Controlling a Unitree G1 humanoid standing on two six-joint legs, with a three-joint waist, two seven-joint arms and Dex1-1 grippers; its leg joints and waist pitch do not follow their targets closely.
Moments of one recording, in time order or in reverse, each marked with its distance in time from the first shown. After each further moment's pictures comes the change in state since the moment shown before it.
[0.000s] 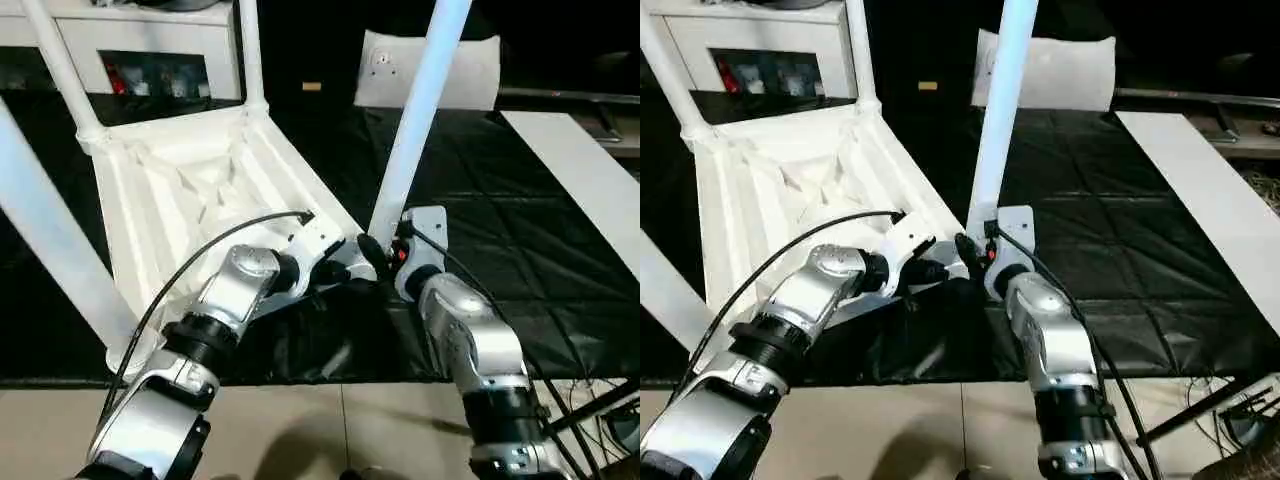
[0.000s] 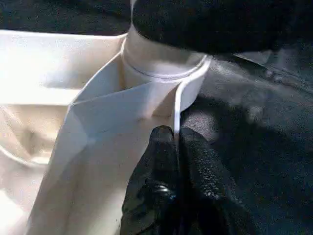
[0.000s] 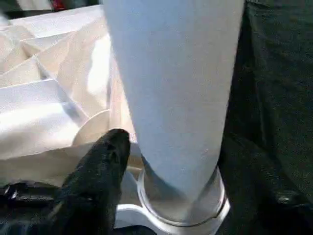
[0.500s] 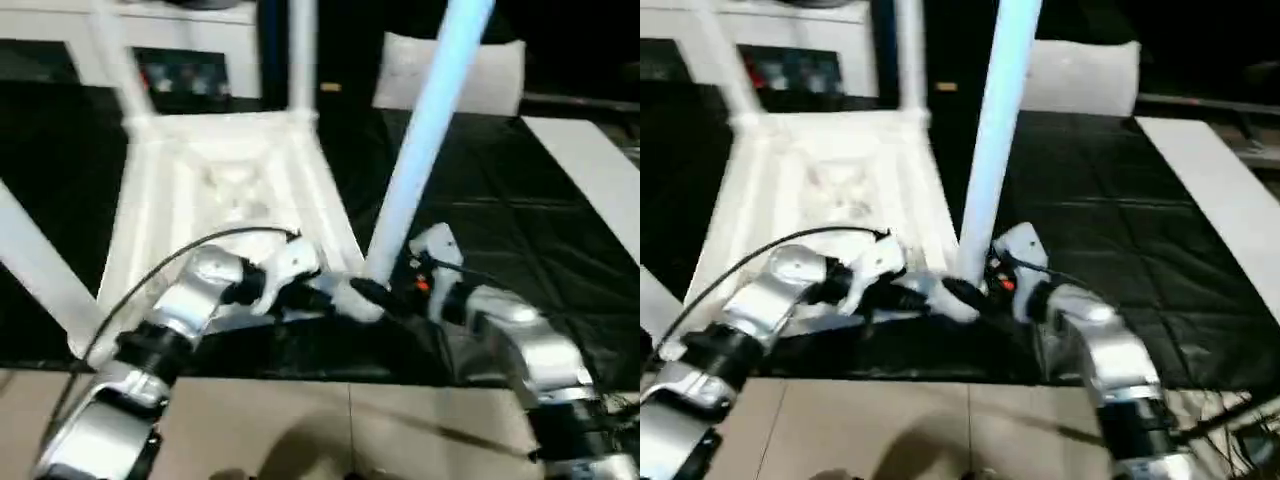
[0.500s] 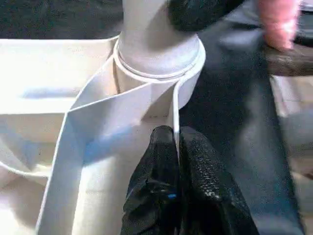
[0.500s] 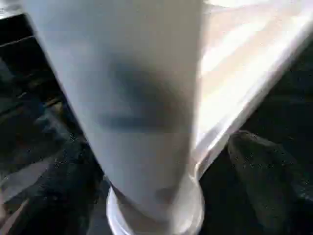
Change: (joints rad) left arm 0.055 0.195 -0.063 -0.037 -0.052 -0.223 -0.434; right arm 0.043 -0.337 0.109 -0.023 0.119 -0.083 0.567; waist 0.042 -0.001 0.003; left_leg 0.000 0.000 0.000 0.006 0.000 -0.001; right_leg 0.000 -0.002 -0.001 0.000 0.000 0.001
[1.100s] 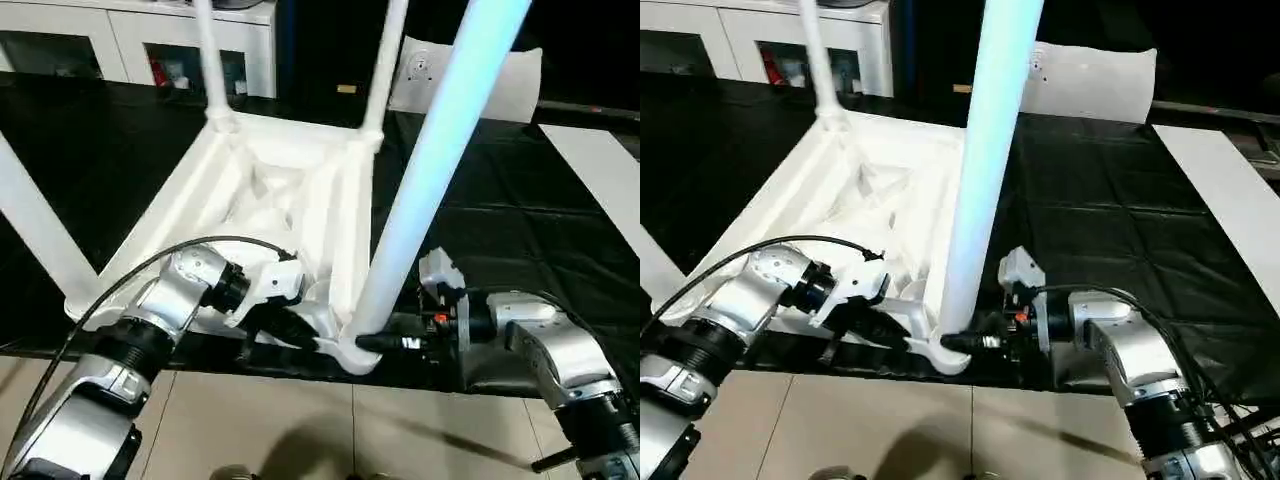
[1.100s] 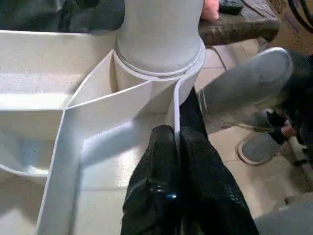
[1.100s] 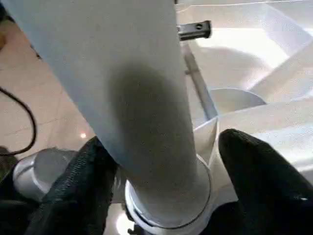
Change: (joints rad) left arm -0.019 0.068 -0.072 0.032 -0.019 -0.141 -0.265; right arm -0.022 -0.120 0.100 0.034 0.086 -0.018 0.402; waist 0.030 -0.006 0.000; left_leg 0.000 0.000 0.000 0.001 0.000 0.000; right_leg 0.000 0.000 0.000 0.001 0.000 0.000
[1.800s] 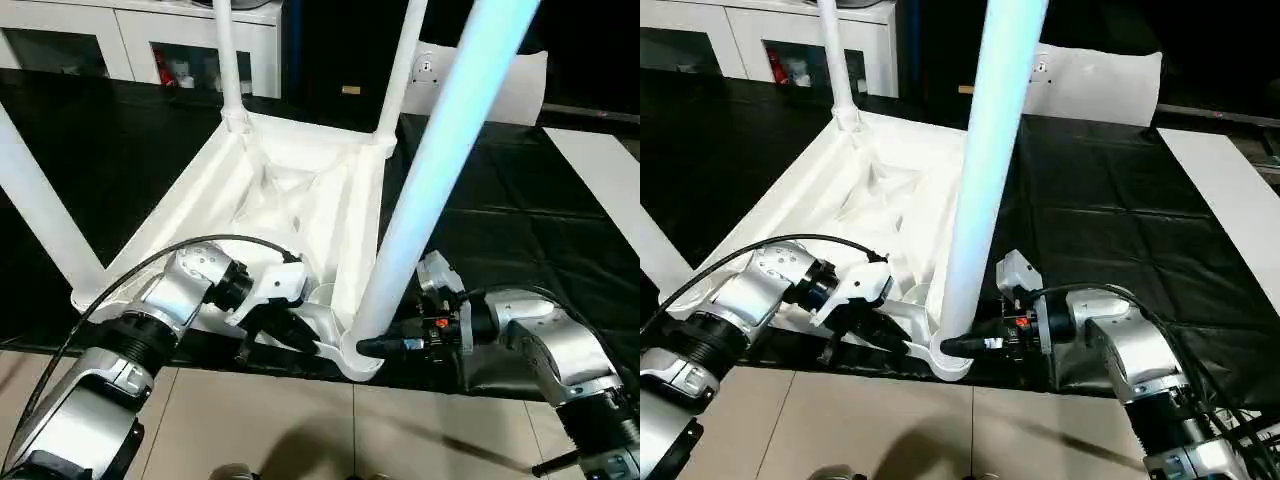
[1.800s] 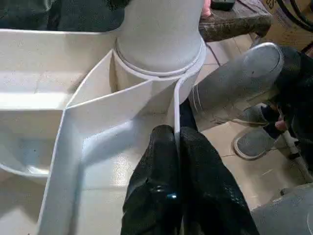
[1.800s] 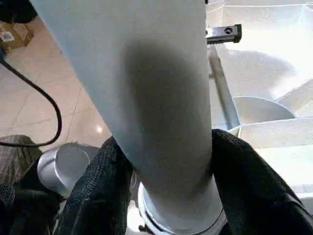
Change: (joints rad) left arm -0.030 -0.003 -0.019 0.040 -0.008 -0.019 -0.019; right arm 0.011 0.003 0.010 -0.029 0.026 0.022 0.022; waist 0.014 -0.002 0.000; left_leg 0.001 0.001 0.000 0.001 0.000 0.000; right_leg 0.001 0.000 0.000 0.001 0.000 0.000
